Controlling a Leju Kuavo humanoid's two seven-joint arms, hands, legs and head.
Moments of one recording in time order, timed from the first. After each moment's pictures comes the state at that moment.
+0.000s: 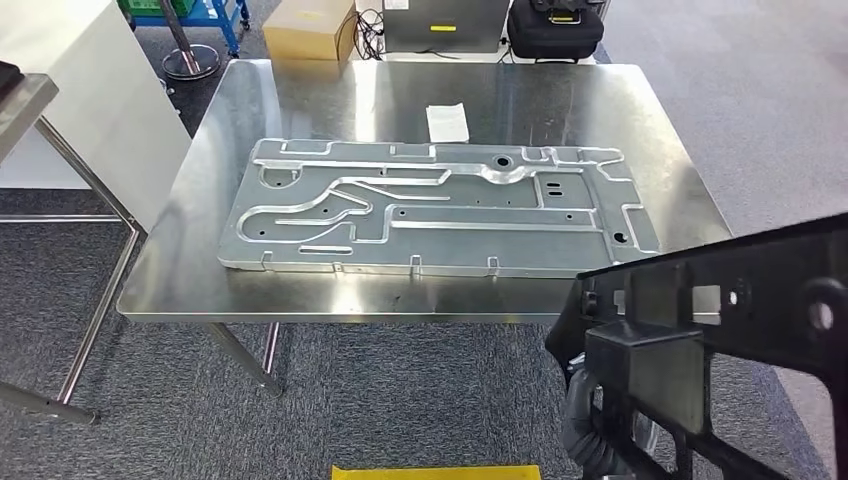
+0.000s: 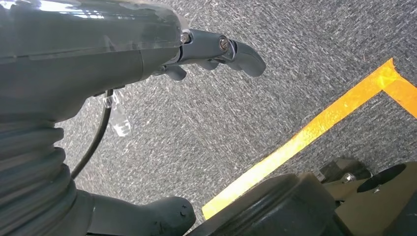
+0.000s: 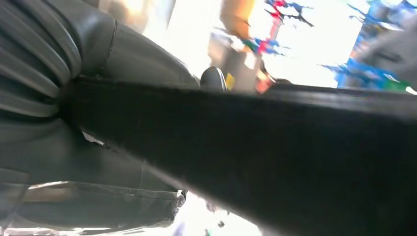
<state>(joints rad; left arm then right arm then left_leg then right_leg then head) -0.02 -0.16 0.71 -0.21 -1.53 0.17 -0.31 0.32 -0.01 0.34 -2.00 0.35 -0.55 -0.41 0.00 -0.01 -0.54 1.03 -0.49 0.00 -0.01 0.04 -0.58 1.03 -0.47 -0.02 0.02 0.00</state>
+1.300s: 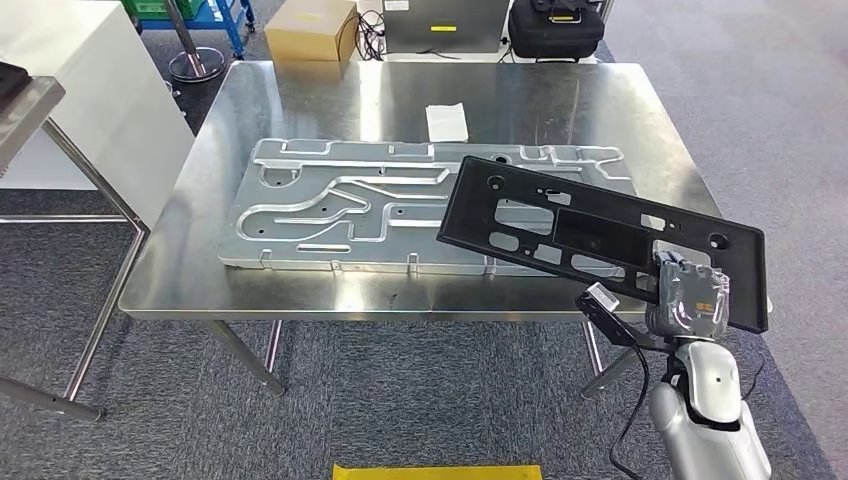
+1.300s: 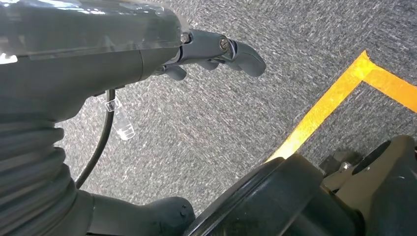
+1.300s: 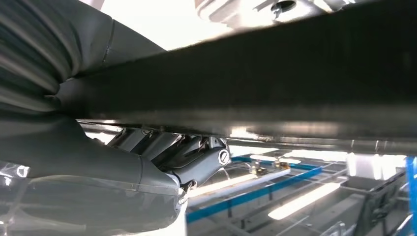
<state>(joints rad) -0.03 -0.14 0.61 -0.21 -1.57 0.13 -0.33 -0.19 -0.24 -0.04 -1.40 1.31 -0.42 0.11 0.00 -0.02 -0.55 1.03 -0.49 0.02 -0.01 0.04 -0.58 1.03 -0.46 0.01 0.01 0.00</state>
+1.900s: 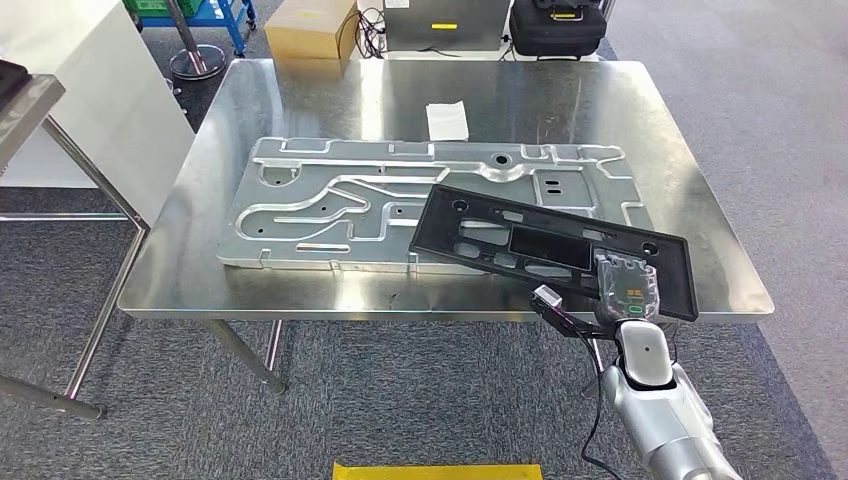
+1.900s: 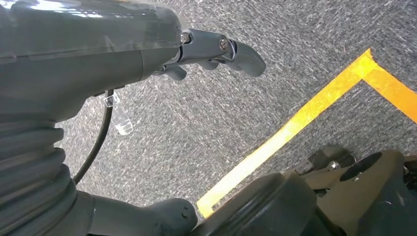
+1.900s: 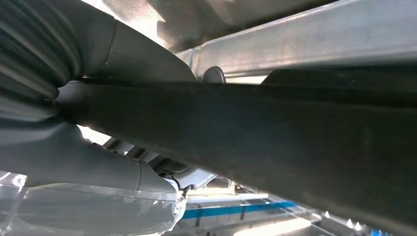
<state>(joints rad) -0.04 -0.12 0.65 -0.21 -1.47 0.08 -0.35 -0.41 -0.21 0.15 -0.95 1.51 -0.49 0.21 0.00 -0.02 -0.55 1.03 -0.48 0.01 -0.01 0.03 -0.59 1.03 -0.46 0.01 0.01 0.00</state>
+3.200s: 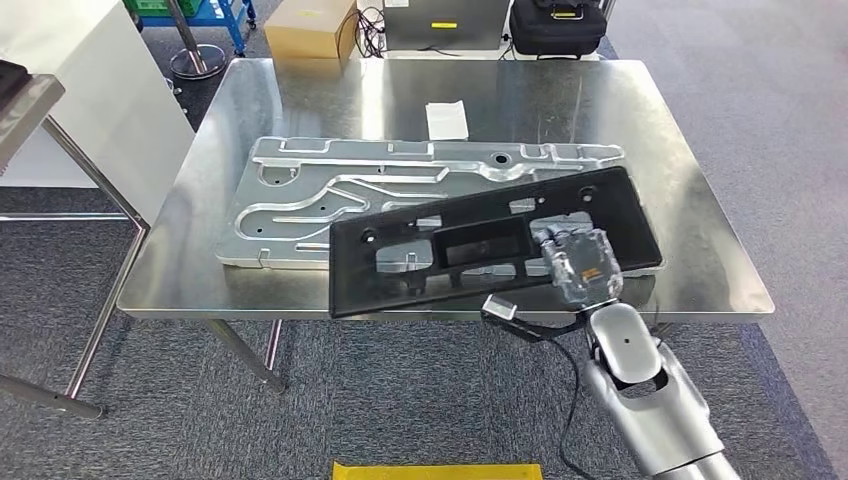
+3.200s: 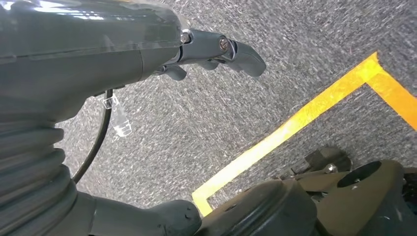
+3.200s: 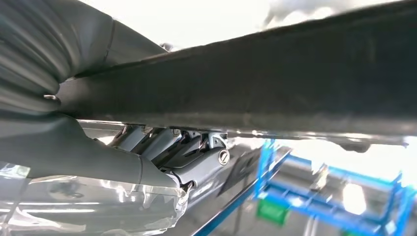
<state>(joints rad) -0.03 -0.12 0.69 -0.21 -1.44 0.08 -0.37 -0.33 -0.26 0.37 -1.45 1.50 -0.30 0.12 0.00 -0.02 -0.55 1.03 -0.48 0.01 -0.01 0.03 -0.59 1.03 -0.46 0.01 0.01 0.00</state>
